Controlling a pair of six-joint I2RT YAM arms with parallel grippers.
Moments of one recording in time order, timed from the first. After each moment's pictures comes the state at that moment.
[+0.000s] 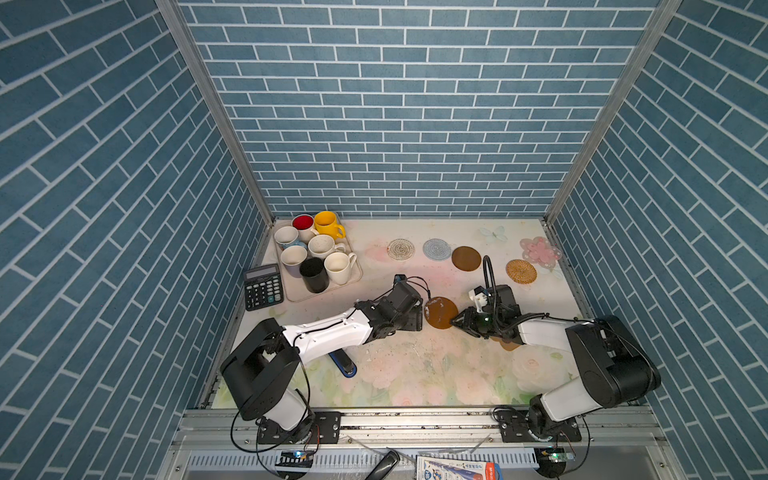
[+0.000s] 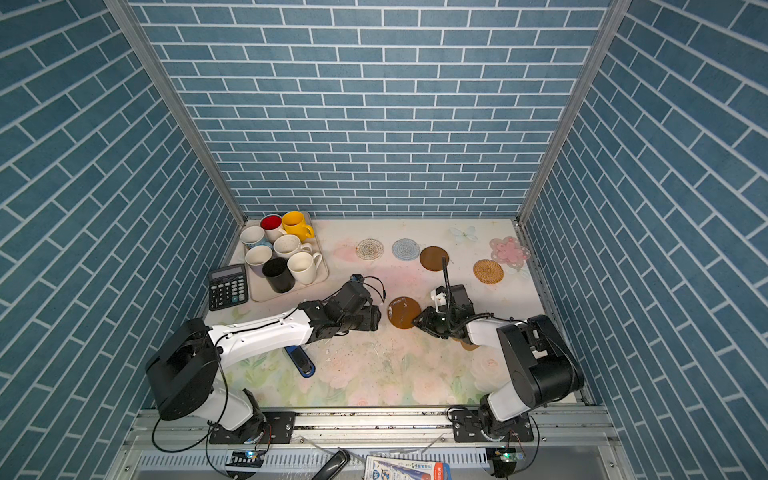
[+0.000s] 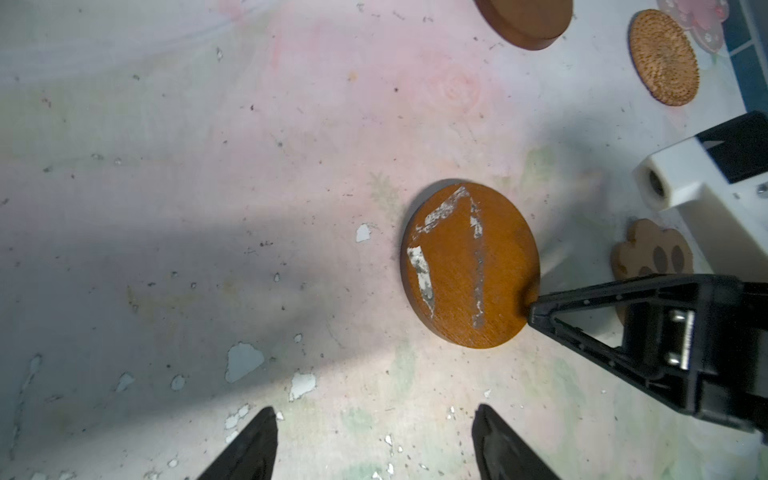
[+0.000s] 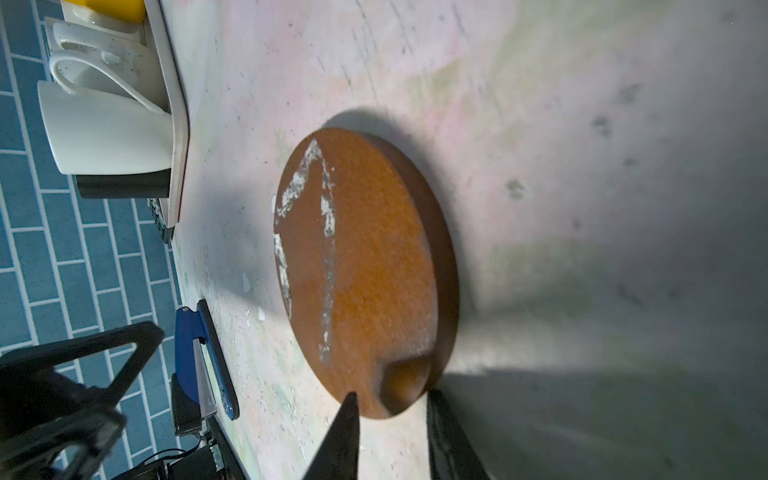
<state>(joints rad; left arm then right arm) -0.86 1.55 0.90 -0.28 -0.11 -0.71 0.40 1.55 0.53 0.12 -0.57 0.72</state>
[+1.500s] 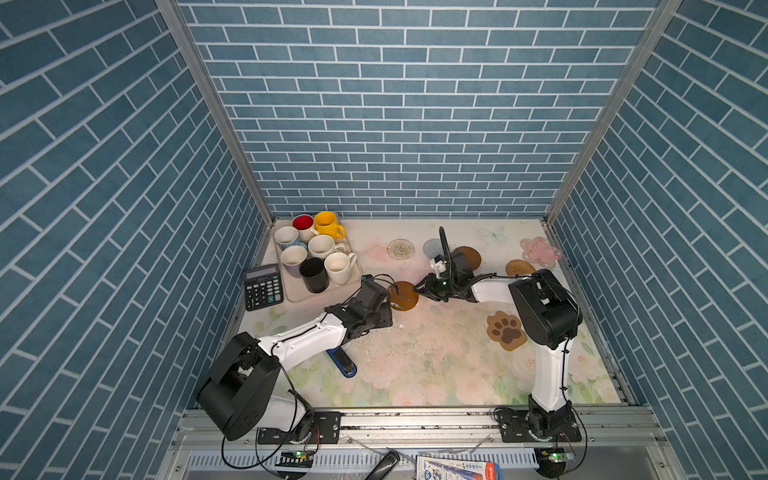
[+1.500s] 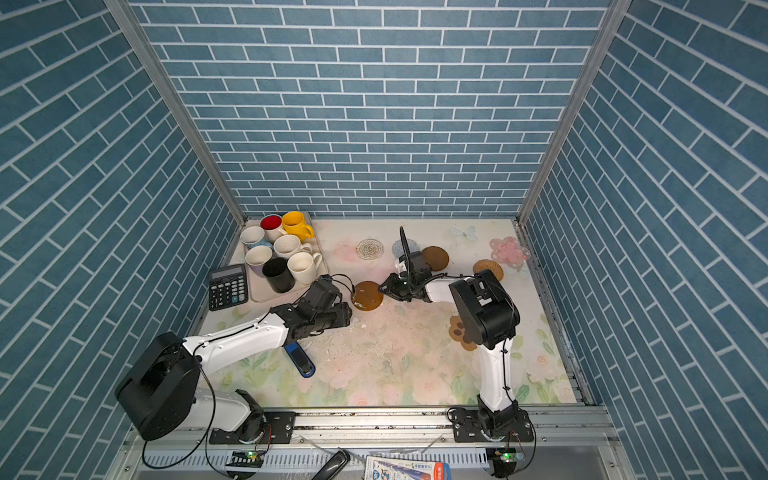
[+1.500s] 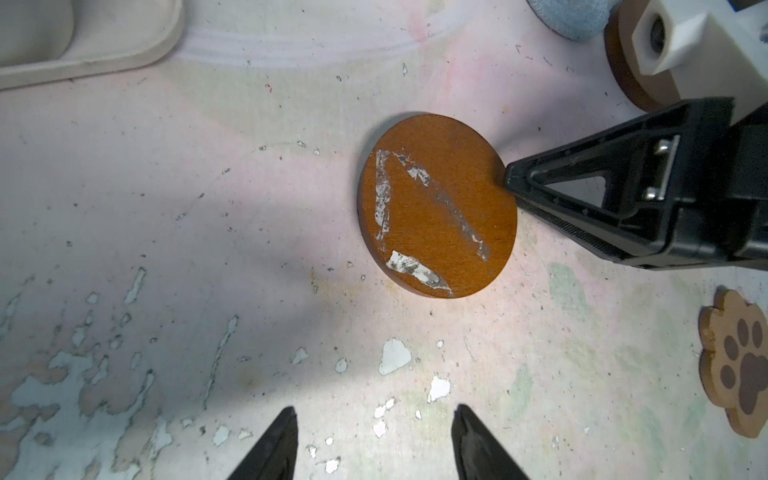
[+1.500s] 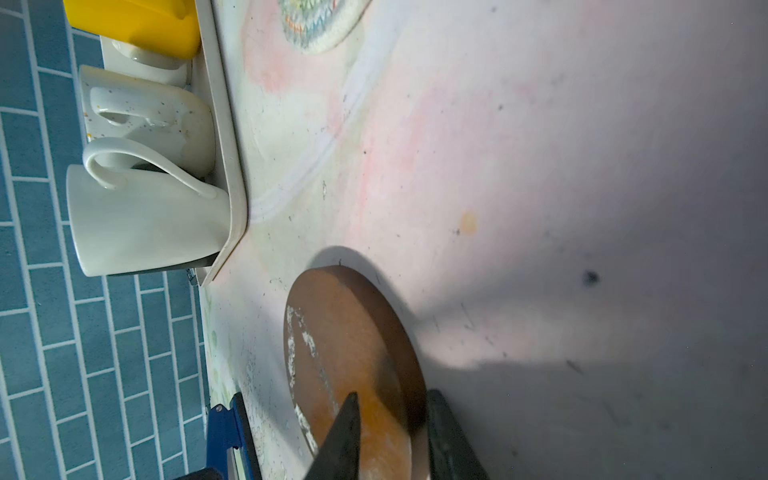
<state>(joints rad) -0.67 1.42 0.73 -0.24 -0.08 -0.70 0.54 2.04 1.13 0.10 -0.54 0.78</state>
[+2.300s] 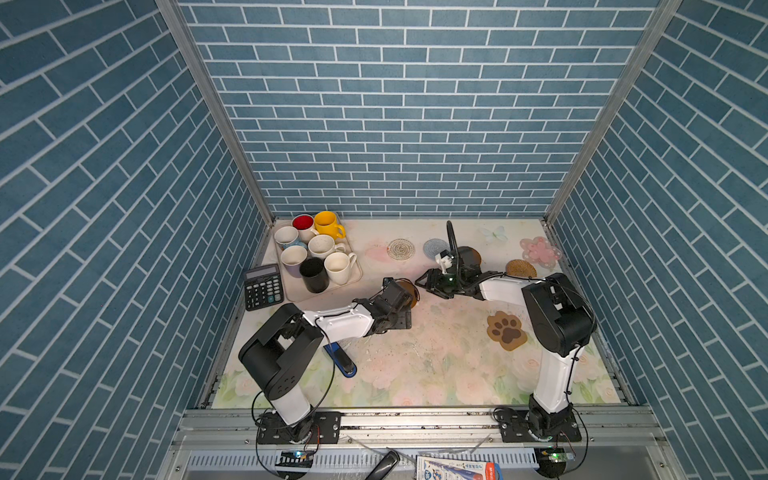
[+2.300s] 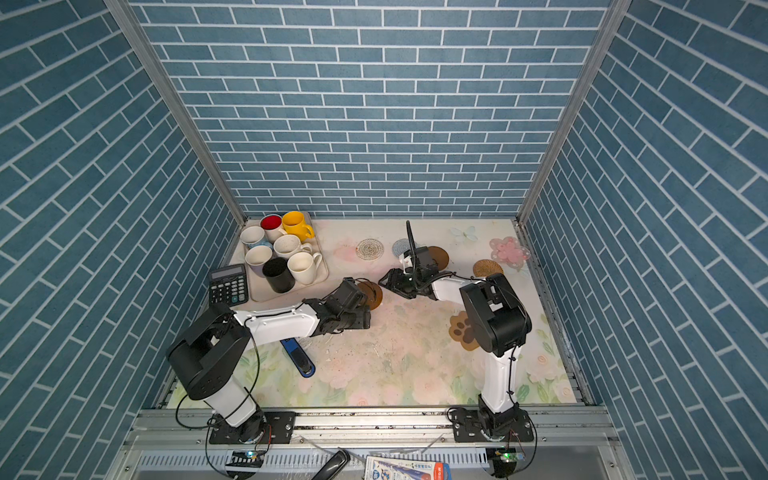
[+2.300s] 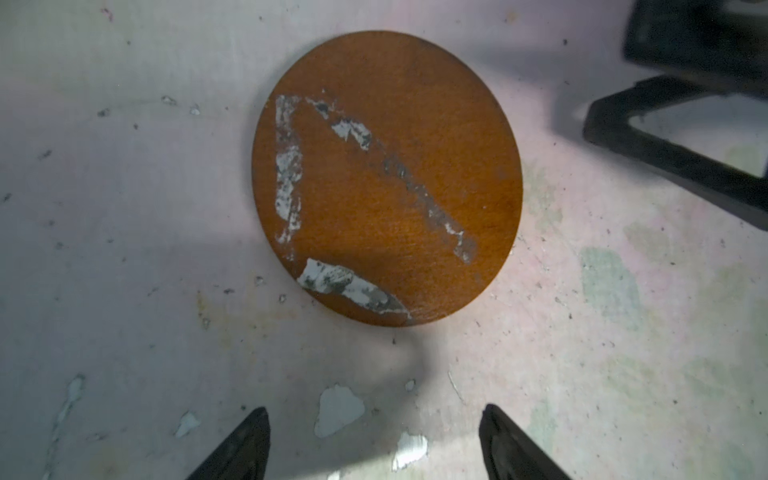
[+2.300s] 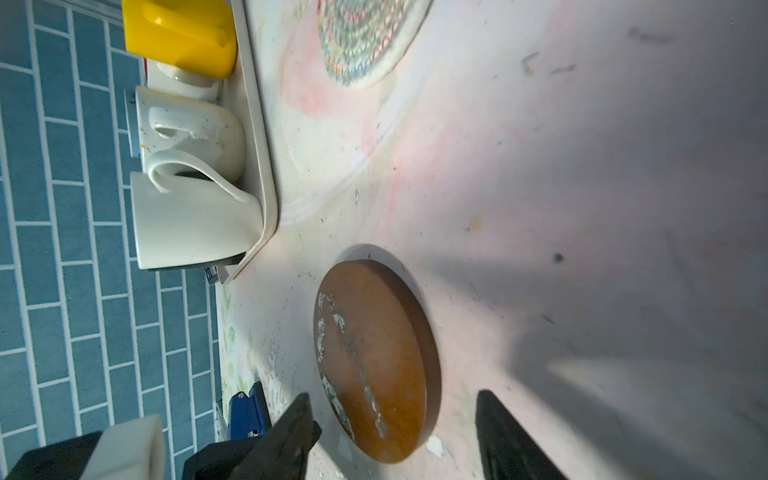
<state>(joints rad) -0.77 1.69 0.90 -0.23 -0.14 -0.69 0.48 1.89 1.06 0.05 -0.53 0.76</state>
